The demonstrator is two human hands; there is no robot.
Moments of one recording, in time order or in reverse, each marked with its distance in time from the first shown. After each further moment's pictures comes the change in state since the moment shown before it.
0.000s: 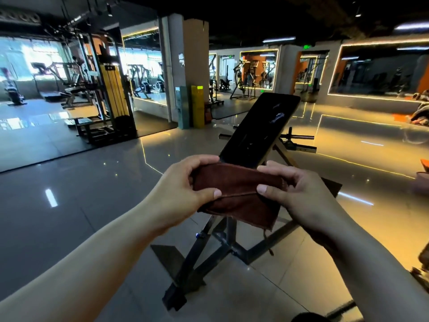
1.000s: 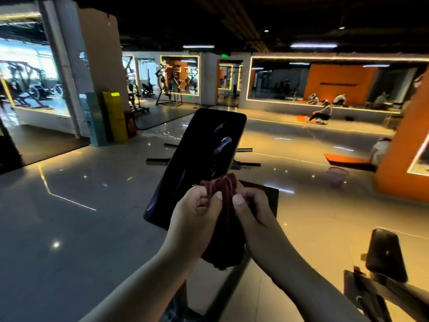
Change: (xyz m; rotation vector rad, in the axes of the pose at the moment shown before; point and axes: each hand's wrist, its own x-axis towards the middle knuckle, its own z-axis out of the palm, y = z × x) left_hand 0.451 -0.150 0.110 -0.275 -0.103 0.025; right_hand 0.376 0.139 -0.040 -0.009 0.286 0.129
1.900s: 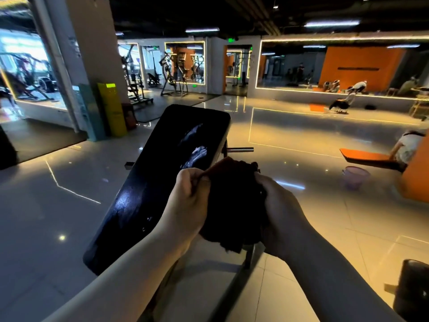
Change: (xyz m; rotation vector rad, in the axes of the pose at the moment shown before) left_hand 0.285 -0.085 0.169 0.021 0.072 -0.092; right_hand 0.298 0.090 -0.185 0.575 0.070 0.369
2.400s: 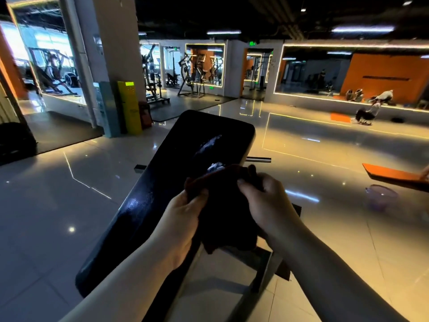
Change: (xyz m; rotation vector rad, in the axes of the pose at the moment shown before) left_hand 0.101 -0.045 -0.026 -0.361 -0.025 -0.309; right_hand 0.142 -0.002 0.038 -0.522 -0.034 -0.279
